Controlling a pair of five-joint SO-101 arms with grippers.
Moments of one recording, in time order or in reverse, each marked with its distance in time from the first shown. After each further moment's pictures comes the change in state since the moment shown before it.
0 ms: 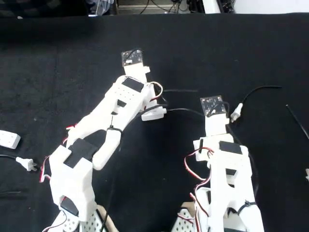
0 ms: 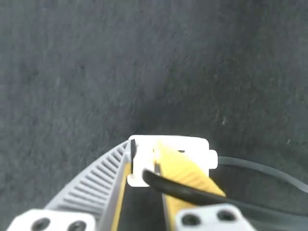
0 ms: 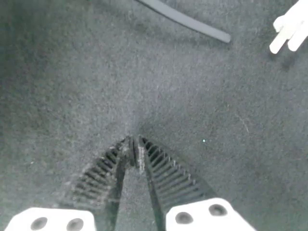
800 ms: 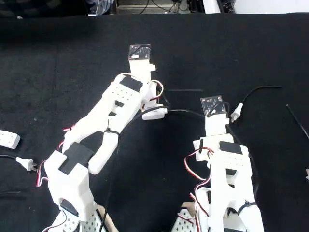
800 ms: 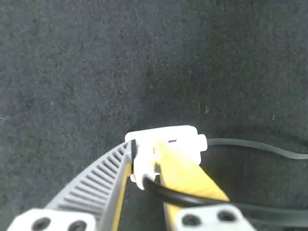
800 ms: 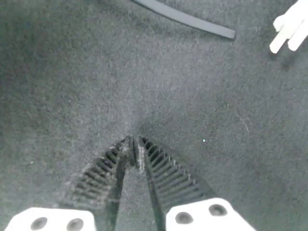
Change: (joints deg) left arm 0.1 -6.0 -0.6 0.0 -11.4; right arm 0.1 0.0 0.0 0.0 0.0
